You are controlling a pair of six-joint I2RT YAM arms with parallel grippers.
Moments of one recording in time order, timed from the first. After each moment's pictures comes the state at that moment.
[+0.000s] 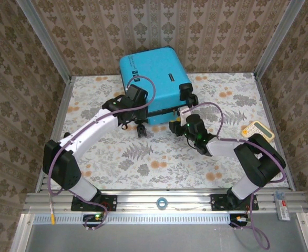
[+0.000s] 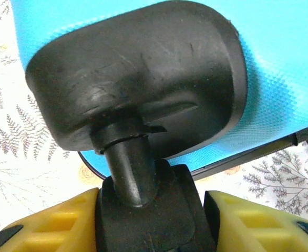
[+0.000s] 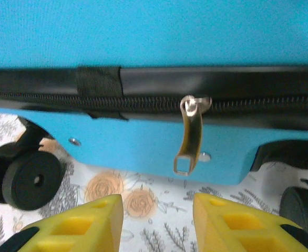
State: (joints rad) left arm -0.68 1.56 1.38 -0.74 -0.25 -0.46; right arm 0.55 1.59 0.66 0.53 0.08 0.21
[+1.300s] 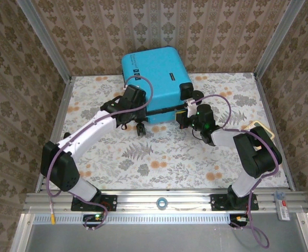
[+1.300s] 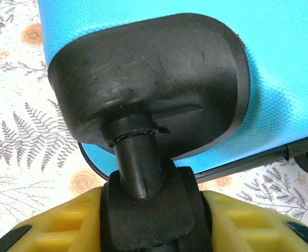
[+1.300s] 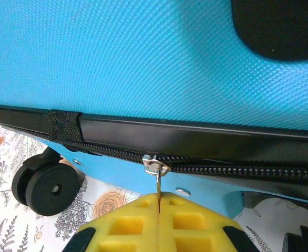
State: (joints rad) left arm -0.67 1.53 1.33 -0.66 -0.24 -0.50; right arm 0.34 1.68 0.72 0.57 -0.32 0.23
